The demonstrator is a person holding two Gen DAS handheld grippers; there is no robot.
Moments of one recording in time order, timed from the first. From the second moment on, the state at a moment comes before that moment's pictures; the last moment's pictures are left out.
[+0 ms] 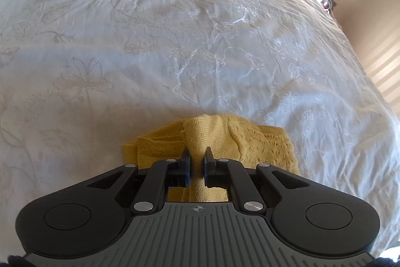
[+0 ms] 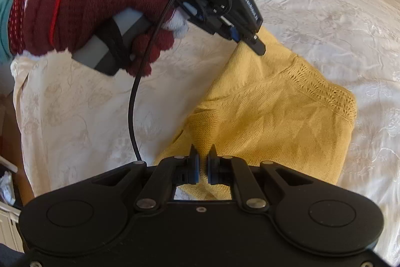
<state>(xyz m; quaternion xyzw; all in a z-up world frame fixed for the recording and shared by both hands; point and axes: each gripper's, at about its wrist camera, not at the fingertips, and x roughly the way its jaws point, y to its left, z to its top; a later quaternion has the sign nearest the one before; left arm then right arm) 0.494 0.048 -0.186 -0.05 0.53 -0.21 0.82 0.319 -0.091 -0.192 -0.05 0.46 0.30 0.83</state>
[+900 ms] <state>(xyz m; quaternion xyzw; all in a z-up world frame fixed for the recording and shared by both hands) 0.494 0.094 -0.199 -0.09 0.51 -0.13 0.84 0.317 -0.134 -0.194 0.03 0.46 0.26 0.85</state>
